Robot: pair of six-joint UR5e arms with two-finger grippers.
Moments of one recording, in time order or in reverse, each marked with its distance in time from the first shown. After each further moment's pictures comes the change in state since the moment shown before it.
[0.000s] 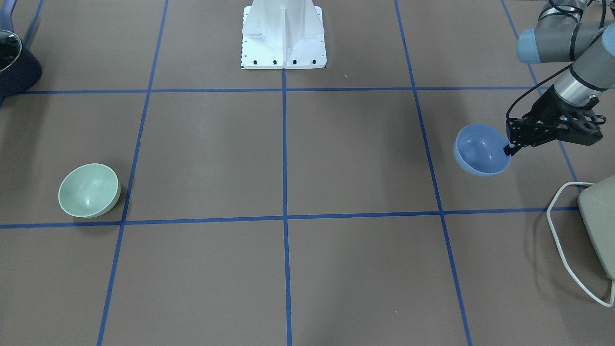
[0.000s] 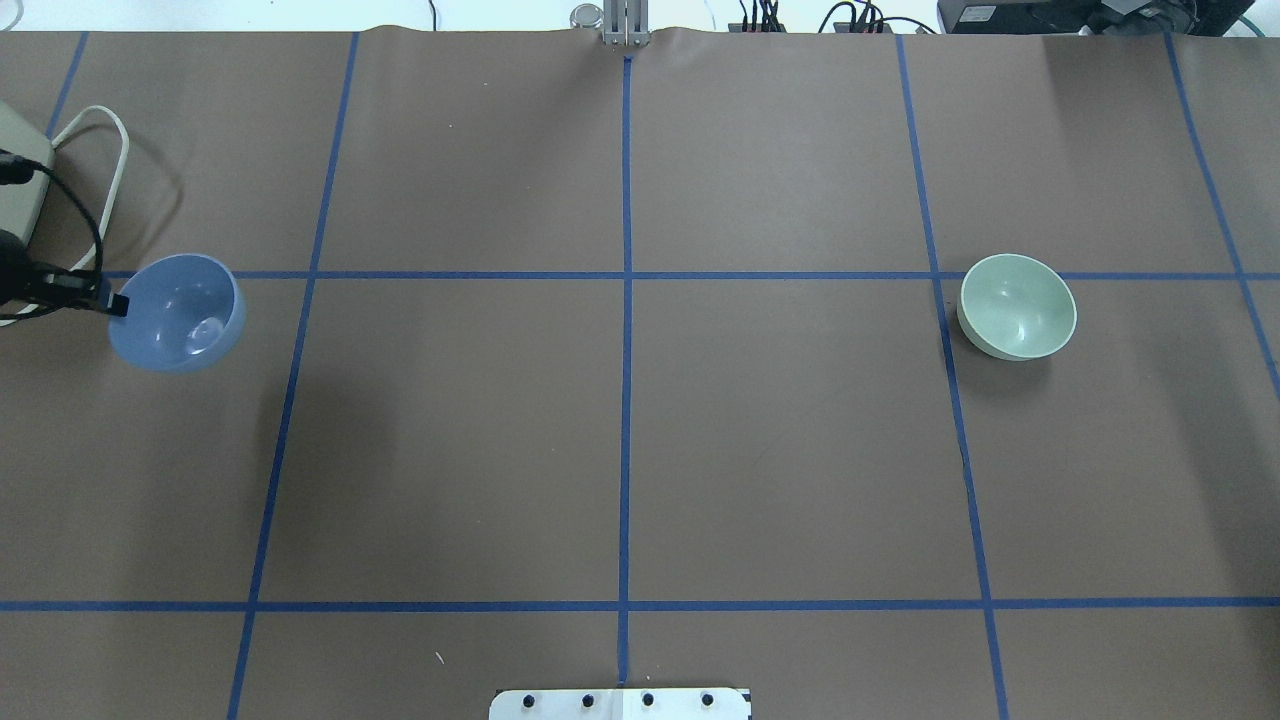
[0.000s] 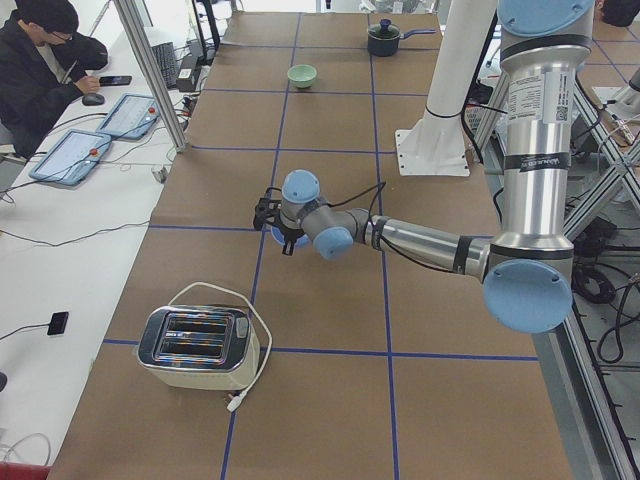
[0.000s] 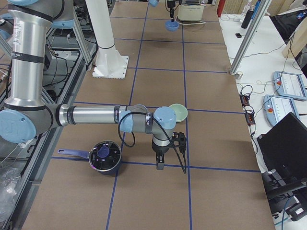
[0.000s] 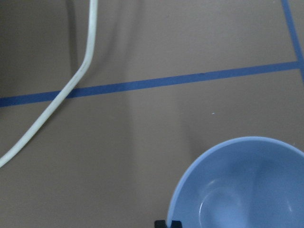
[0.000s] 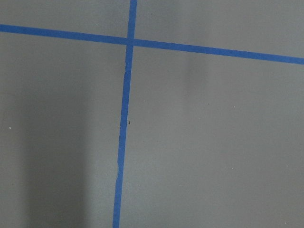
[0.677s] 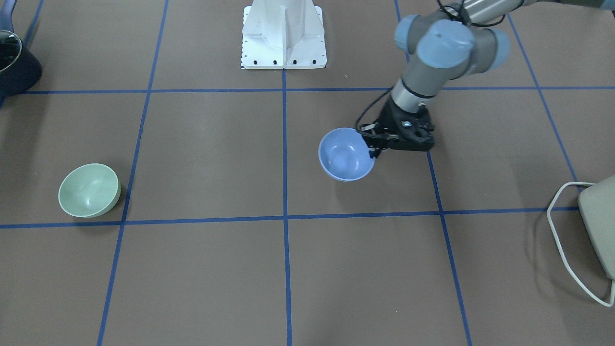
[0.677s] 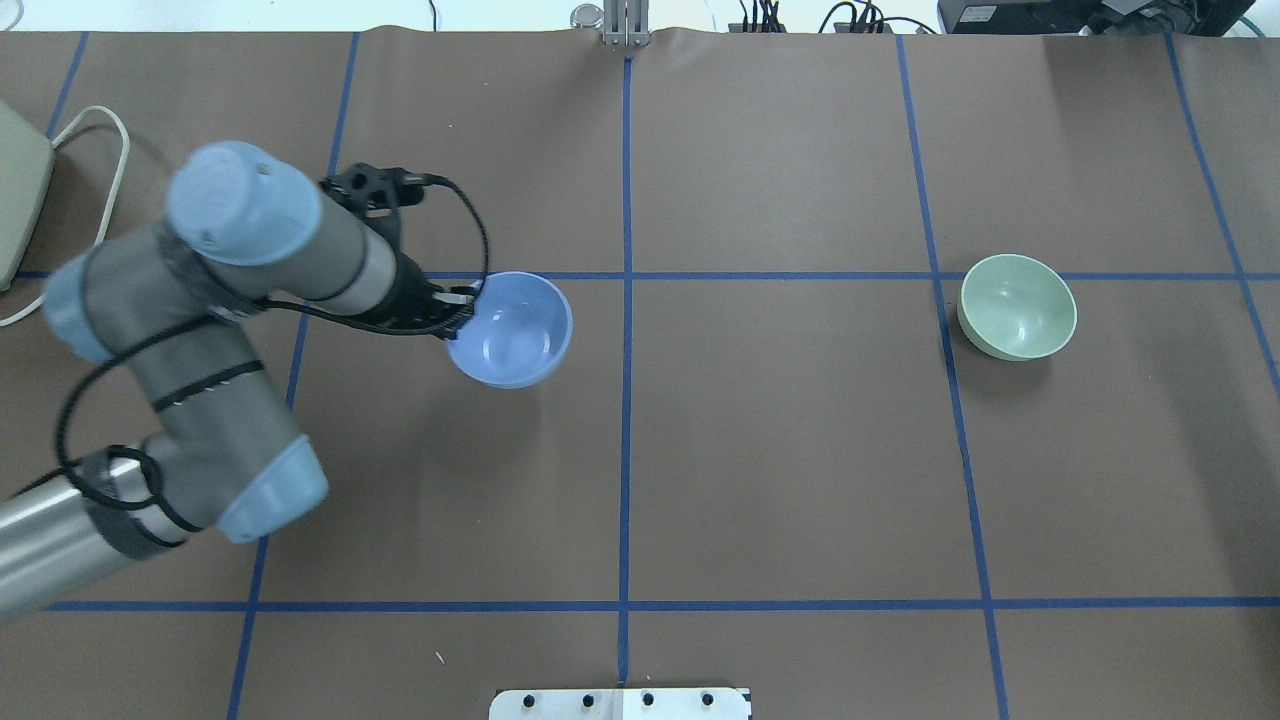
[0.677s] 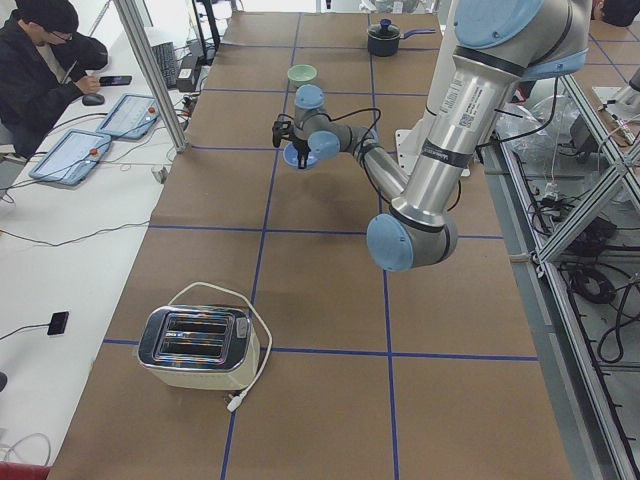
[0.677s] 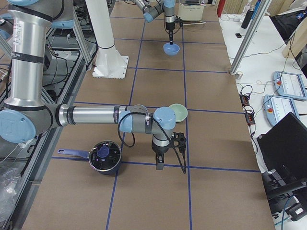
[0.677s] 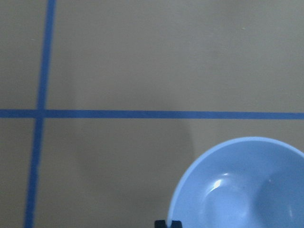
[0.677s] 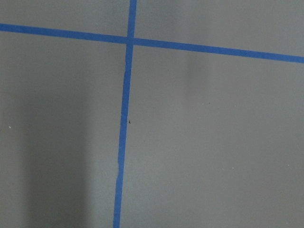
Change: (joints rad) left arm 0.396 -0.498 0.036 0.358 0.287 -0.406; right arm 0.000 0.000 -0.001 0.000 0.001 0.000
